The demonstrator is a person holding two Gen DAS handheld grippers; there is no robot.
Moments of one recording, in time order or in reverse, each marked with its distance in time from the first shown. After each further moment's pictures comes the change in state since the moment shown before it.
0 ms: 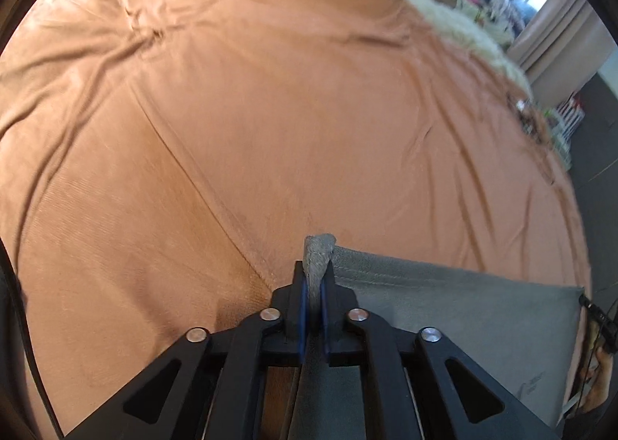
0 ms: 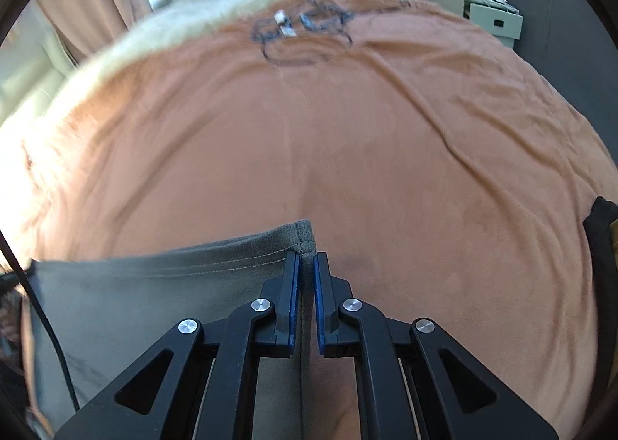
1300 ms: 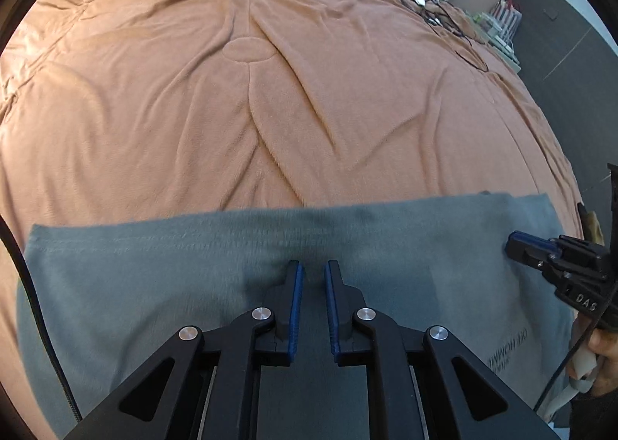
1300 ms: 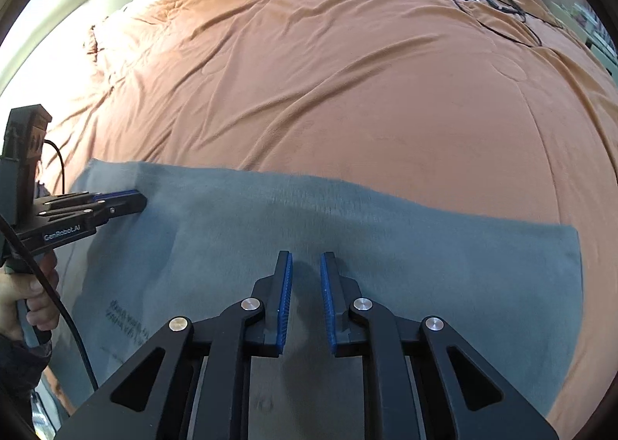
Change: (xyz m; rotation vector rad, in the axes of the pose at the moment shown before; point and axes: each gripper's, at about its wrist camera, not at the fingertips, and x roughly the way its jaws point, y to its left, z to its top) left arm 0.040 -0.175 -0.051 0.293 0.090 -0.124; right arm 0.062 0.169 -0.013 -0.296 0.174 0.193
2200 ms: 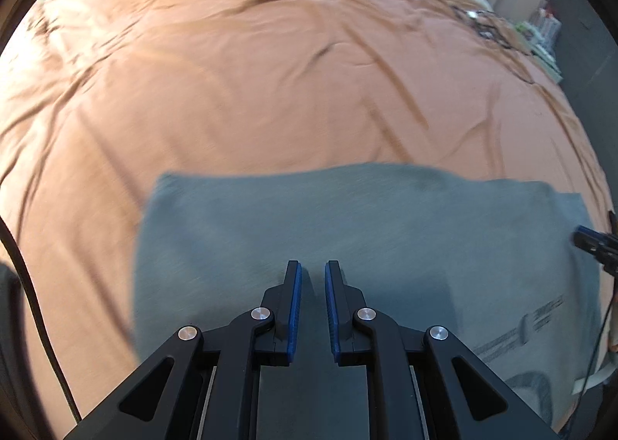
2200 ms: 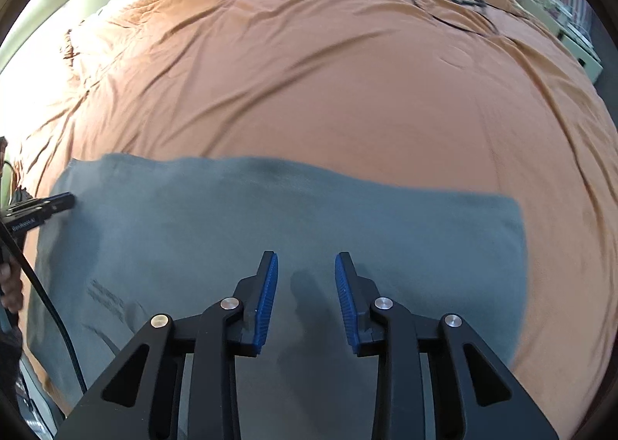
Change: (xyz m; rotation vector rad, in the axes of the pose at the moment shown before) left arm -0.056 0.069 -0.032 -0.069 0.010 0.190; right arm -0.018 -0.018 -0.025 0.050 0.021 -0.106
